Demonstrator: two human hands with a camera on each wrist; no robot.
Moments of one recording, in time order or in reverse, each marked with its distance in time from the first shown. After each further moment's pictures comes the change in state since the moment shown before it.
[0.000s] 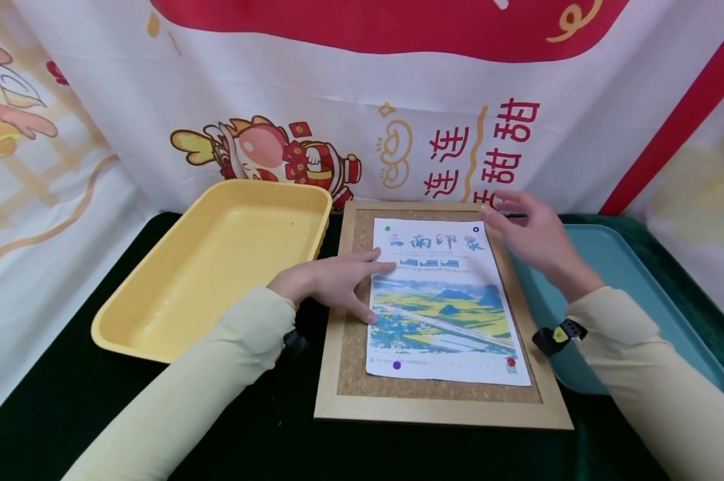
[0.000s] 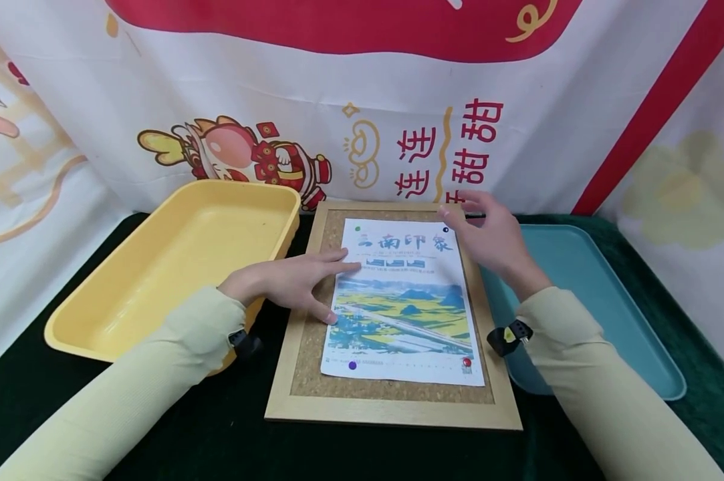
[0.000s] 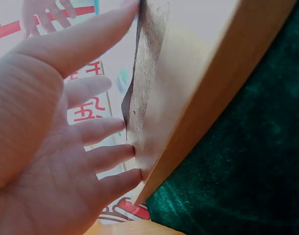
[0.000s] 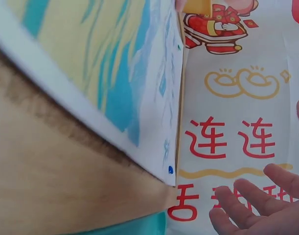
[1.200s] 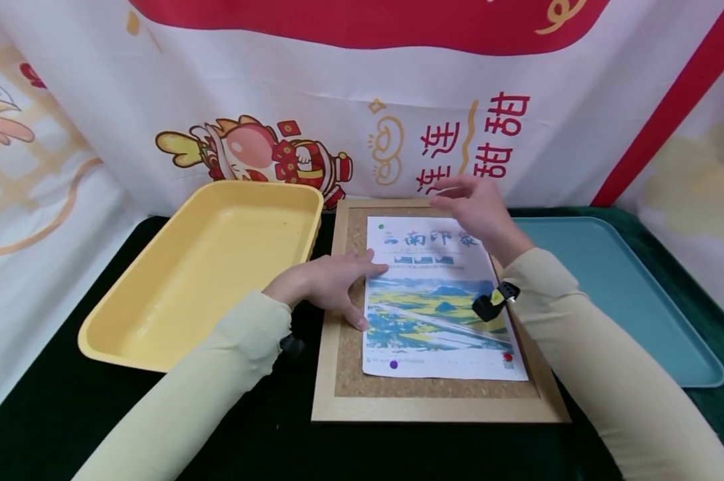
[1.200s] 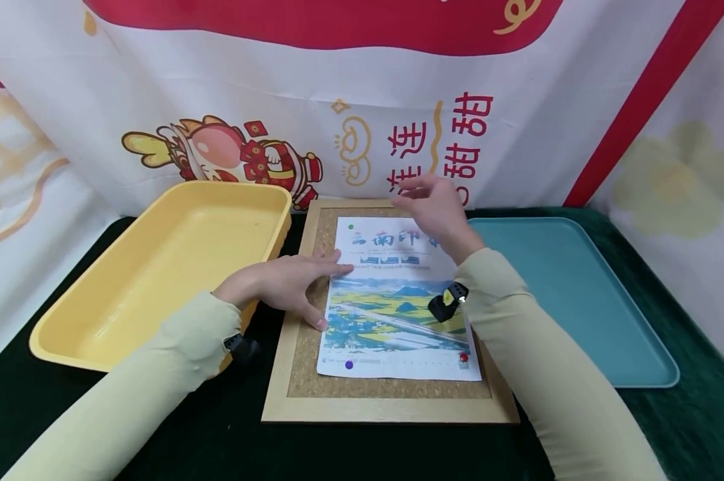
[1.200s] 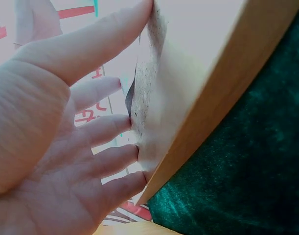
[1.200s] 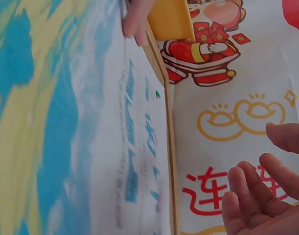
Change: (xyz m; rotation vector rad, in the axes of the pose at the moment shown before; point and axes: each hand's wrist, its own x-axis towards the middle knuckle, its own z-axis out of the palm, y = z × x) left_hand -0.001 0.003 0.000 0.020 -0.020 -0.034; right_hand 0.035 -0.048 0.039 0.219 -0.019 0.043
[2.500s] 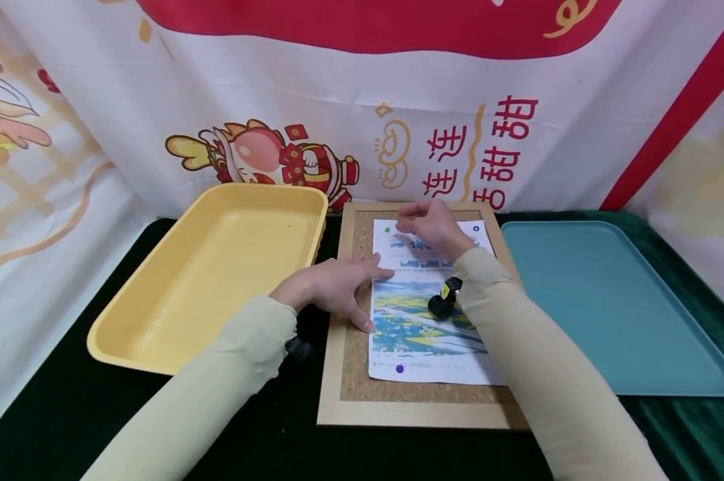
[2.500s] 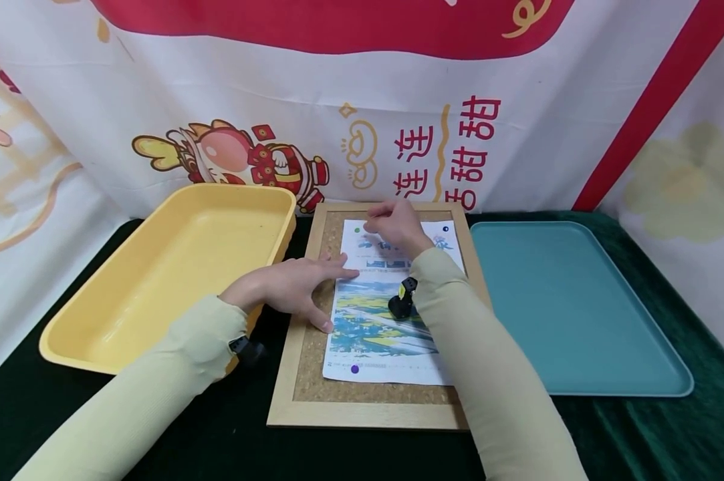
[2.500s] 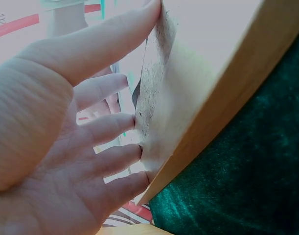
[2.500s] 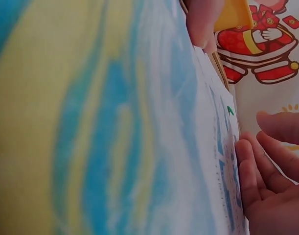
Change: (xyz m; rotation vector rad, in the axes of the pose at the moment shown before) left_hand 0.002 0.000 0.000 -0.021 0.003 -0.030; right_hand 0.045 0.018 0.068 0.032 -0.191 0.051
